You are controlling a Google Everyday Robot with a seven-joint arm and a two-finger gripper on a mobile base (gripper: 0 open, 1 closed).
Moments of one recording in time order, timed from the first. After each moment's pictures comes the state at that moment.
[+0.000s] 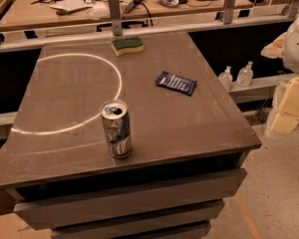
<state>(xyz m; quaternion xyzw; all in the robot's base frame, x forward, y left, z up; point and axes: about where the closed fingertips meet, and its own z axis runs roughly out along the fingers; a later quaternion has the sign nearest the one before) 0.438 -0.217 0.976 -0.60 0.78 -0.03 0.16</state>
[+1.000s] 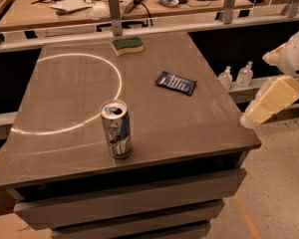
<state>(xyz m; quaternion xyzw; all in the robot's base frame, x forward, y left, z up) 0.477 -0.218 0.951 -0.50 0.83 0.05 0.26</state>
